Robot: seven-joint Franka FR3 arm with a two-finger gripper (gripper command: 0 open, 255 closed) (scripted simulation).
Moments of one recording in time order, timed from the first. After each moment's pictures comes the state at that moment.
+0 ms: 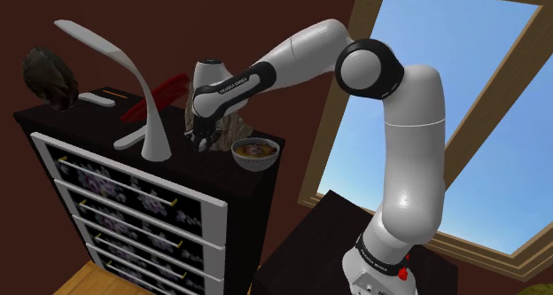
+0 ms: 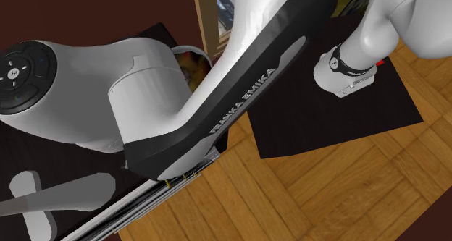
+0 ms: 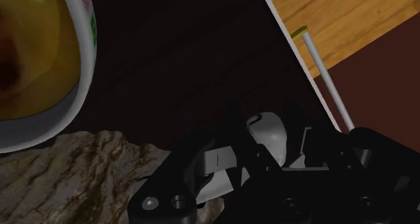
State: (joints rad) arm 0.01 0.44 0.19 -1.80 -0.07 2.35 0.48
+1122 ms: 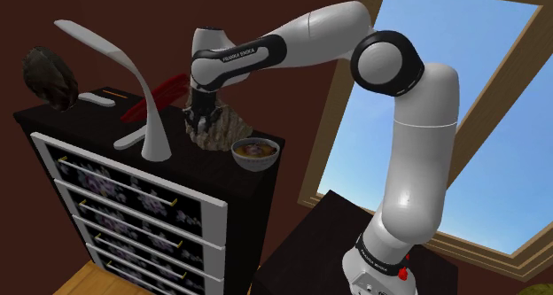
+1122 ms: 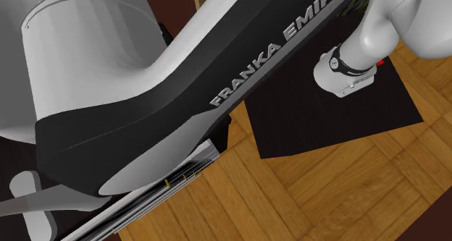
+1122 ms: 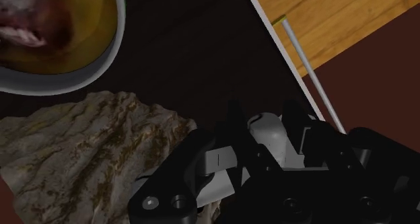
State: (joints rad) arm 0.00 0.34 0.20 -1.71 -0.05 2.16 0.47
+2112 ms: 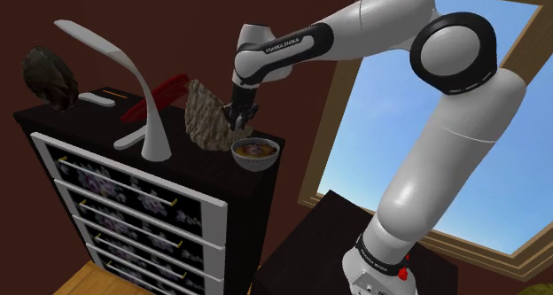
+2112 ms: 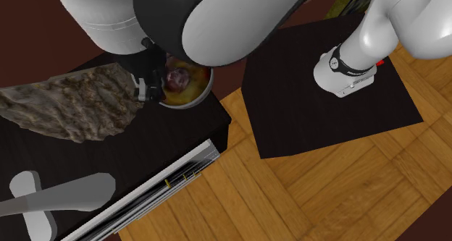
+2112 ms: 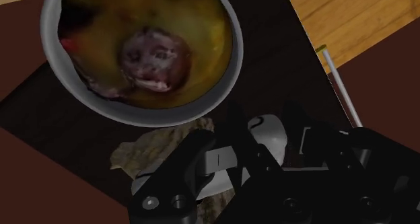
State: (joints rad) arm -0.11 0.01 0.16 -2.08 0.05 2.19 0.28
